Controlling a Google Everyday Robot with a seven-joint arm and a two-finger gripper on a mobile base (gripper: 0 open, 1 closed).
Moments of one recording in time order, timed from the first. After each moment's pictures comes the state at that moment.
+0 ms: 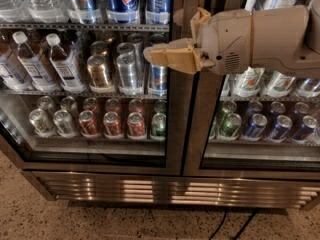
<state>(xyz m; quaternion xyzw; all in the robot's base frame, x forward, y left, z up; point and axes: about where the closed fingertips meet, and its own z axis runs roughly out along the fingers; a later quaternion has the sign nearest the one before) 0.473 0.005 1.026 -0.54 0.56 0.33 0.53</state>
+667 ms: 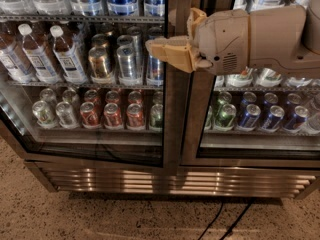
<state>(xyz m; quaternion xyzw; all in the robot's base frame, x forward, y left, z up) 0.473 0.005 1.026 -0.54 0.56 0.33 0.53</state>
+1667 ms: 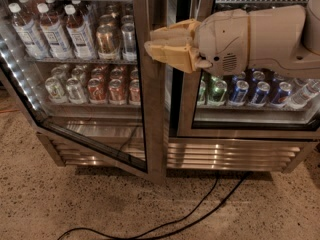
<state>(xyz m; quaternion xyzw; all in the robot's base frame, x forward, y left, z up) 0.473 0.005 1.026 -0.54 0.56 0.33 0.53</state>
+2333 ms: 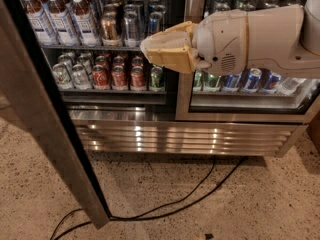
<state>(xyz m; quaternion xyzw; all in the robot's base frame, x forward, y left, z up) 0.473 0.005 1.026 -0.54 0.56 0.33 0.53</state>
